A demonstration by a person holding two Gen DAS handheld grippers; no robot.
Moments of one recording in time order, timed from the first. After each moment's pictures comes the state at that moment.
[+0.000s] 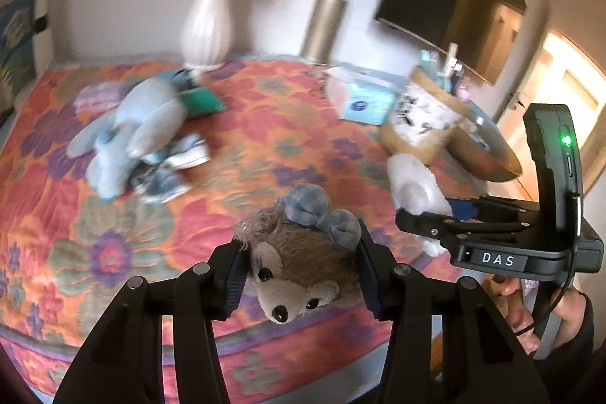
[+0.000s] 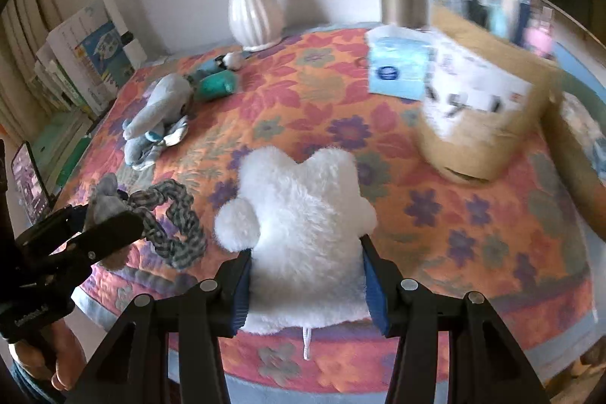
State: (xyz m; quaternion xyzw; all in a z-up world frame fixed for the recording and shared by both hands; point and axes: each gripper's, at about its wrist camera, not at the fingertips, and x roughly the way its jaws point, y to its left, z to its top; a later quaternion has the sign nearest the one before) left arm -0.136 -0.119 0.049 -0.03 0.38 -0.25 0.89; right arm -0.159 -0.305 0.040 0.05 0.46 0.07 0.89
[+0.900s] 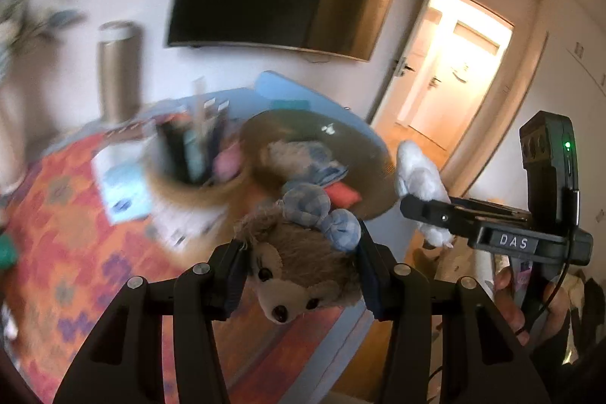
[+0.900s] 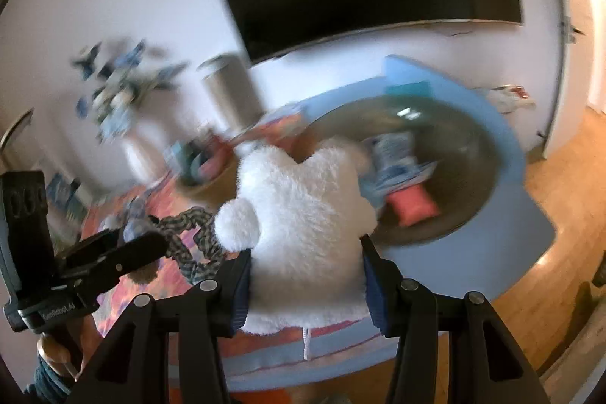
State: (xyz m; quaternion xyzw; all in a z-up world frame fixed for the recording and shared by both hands) left arm -0.116 -0.334 0.124 0.02 0.33 -0.47 0.82; right arm -0.259 -0.518 0.143 0.18 0.33 -0.09 0.92
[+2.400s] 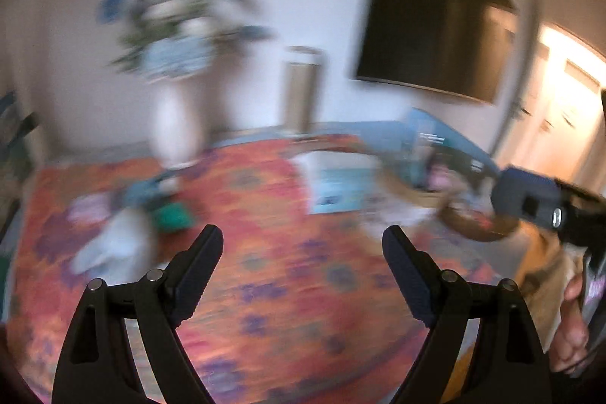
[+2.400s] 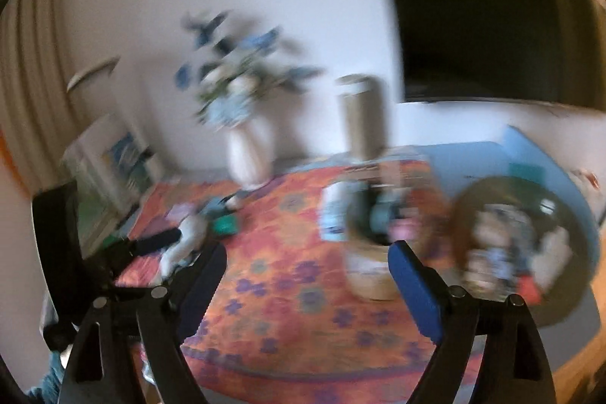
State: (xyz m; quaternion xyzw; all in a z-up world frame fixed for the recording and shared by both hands) left arm -0.099 -0.163 0.130 -0.01 0.31 -0.21 0.93; right arm -0.180 -0.350 0.185 0.07 0.31 0.07 0.95
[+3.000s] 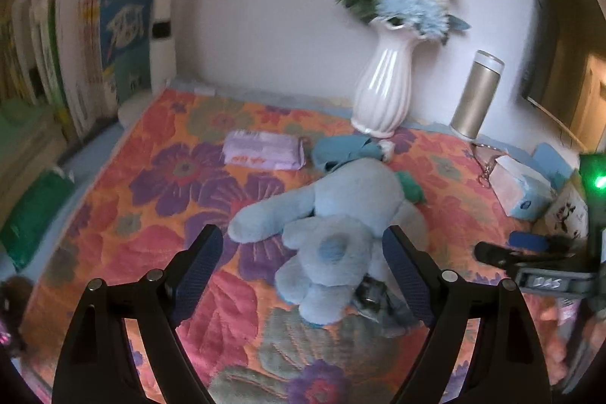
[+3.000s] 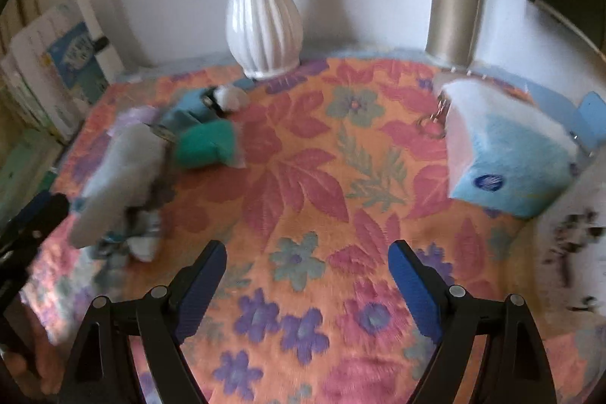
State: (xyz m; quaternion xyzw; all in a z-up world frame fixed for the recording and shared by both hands) left arm -0.032 -0.002 0.037 -0.08 0.32 -0.05 0.94; right arm -0.012 -0.249 0.020 0.02 0.45 0.06 0.89
